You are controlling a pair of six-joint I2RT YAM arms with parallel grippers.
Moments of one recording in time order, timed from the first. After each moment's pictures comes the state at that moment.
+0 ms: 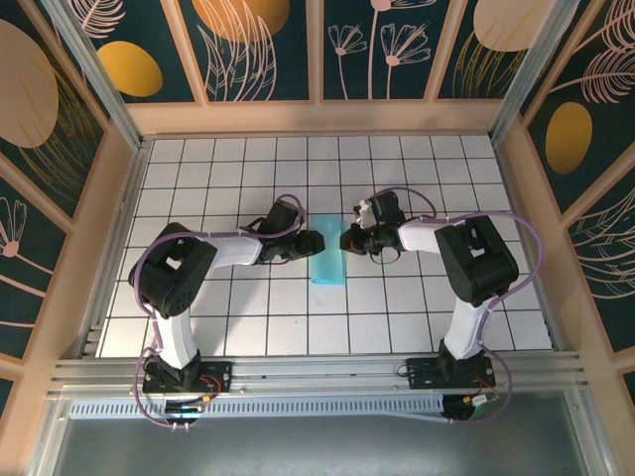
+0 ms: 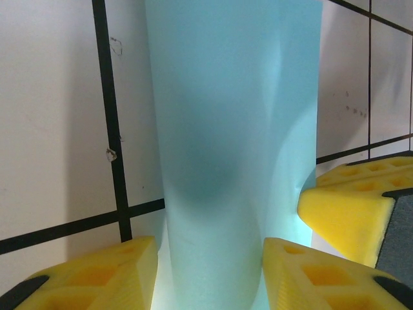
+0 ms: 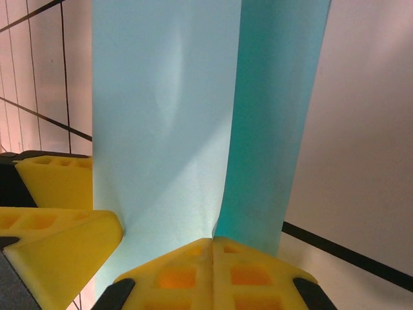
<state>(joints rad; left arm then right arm) -0.62 1.87 0.95 0.06 0.31 -0.79 0.43 1.84 0.91 -0.04 -0.60 0.55</state>
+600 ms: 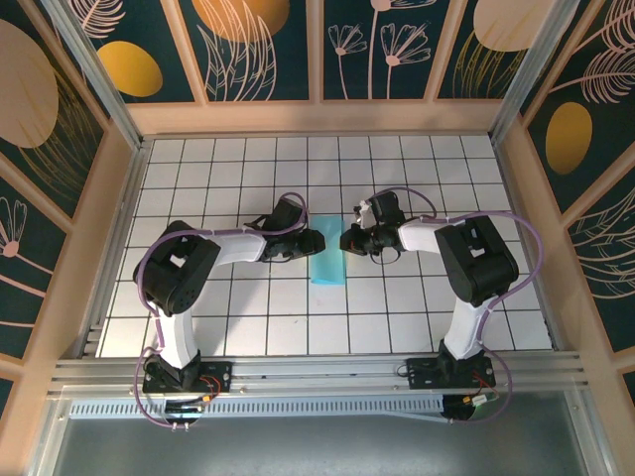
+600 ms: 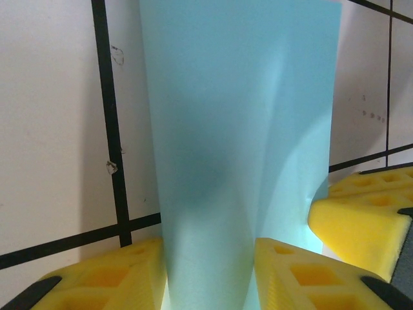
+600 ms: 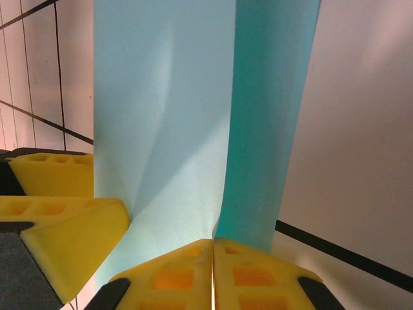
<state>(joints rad) -0.63 1.90 1.01 -0.02 0.27 -0.78 0.43 1.84 0.91 -0.04 -0.59 0.55</state>
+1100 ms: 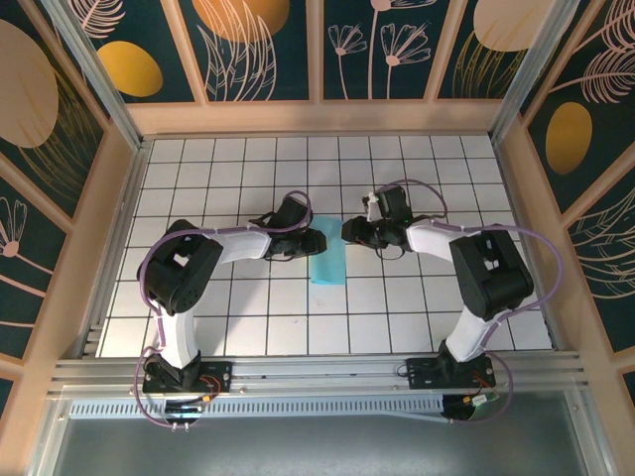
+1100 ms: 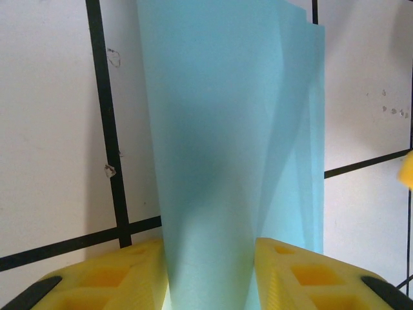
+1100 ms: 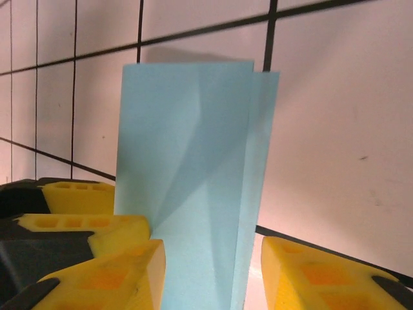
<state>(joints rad) -0.65 1.91 1.06 -0.10 0.22 -0.75 0.41 1.71 0.88 -0.06 -0.45 0.54</state>
